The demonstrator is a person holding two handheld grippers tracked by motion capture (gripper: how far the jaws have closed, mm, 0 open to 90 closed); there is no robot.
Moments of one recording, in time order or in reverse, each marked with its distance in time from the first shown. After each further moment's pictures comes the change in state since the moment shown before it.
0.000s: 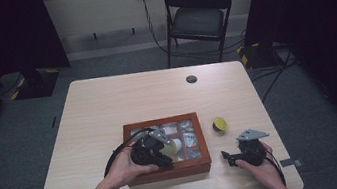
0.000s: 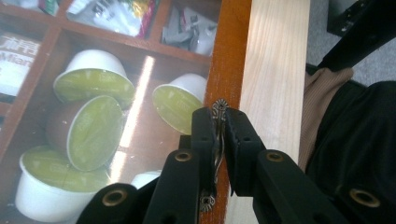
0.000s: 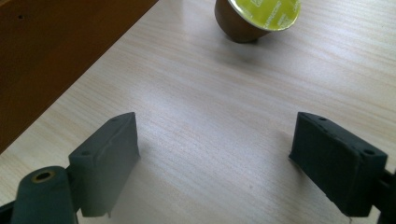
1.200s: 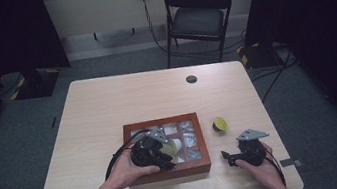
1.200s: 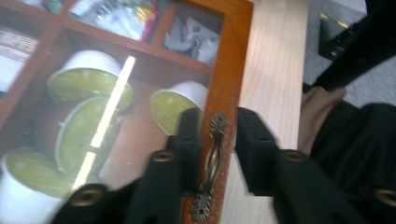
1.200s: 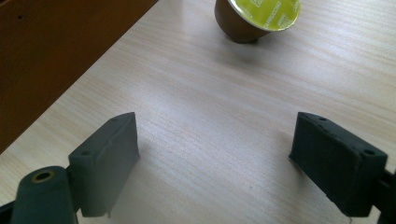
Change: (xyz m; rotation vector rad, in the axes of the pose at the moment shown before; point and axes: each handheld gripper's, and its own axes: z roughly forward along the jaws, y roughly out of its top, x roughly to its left) left arm 0.004 -0.007 0.001 -0.095 0.001 -0.081; right arm 0.000 0.000 0.000 0.000 -0.001 0.001
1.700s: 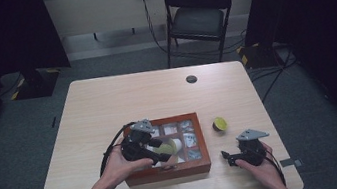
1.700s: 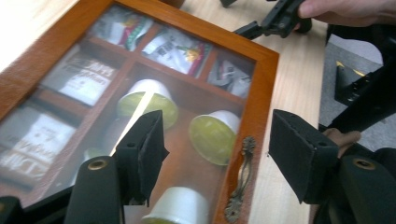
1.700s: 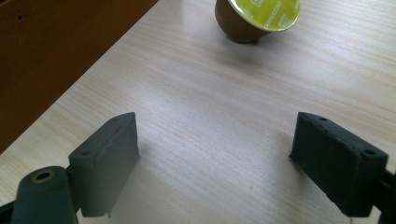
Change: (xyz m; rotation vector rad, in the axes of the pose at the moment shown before) left arm 0.012 -0.008 -0.027 -0.151 0.086 -0.067; right arm 0.000 0.000 0.000 0.000 0.002 0.000
